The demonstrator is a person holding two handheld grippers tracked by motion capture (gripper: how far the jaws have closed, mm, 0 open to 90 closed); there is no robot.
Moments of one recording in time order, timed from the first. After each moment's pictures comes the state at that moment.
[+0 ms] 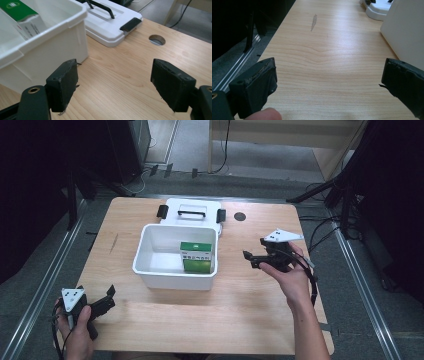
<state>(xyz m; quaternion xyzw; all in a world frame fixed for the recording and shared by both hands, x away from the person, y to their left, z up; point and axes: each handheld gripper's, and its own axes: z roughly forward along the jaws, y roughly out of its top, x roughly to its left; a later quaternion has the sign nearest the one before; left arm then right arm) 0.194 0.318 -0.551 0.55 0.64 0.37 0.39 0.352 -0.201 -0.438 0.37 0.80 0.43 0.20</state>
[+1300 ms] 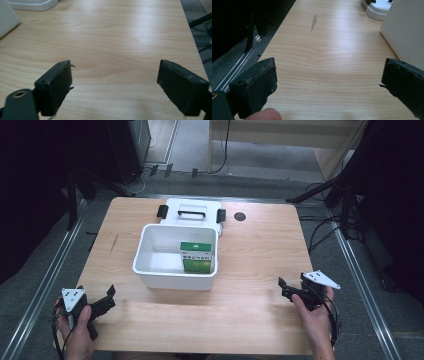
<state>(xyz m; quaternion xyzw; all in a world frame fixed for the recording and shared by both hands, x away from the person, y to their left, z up) 0.194 0.317 -0.551 0.55 0.64 0.37 0.39 0.288 -0.302 -0.529 0.54 0.69 0.41 0.26</state>
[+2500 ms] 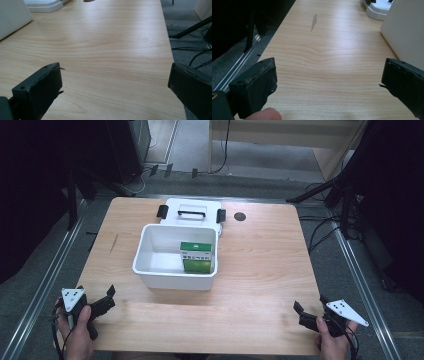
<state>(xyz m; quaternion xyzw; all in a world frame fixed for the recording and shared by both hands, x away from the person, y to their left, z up) 0.195 0.318 -0.551 0.55 0.64 0.37 0.39 0.216 -0.347 -0.546 0.53 0.66 0.46 0.28</state>
